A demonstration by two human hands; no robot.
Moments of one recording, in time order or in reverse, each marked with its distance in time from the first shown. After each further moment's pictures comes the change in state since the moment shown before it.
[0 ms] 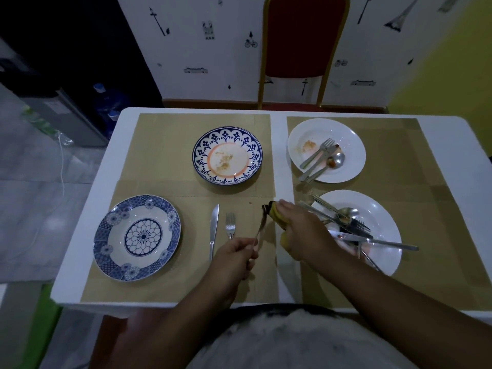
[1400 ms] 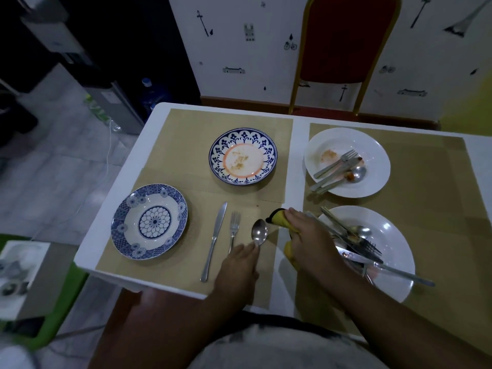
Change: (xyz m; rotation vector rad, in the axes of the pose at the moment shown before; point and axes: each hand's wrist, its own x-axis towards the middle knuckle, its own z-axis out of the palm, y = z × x) left_hand 0.043 -0.064 0.026 1.176 0.150 0.521; right_hand -0.001 0.021 -0.012 0.125 -0.038 -0.025
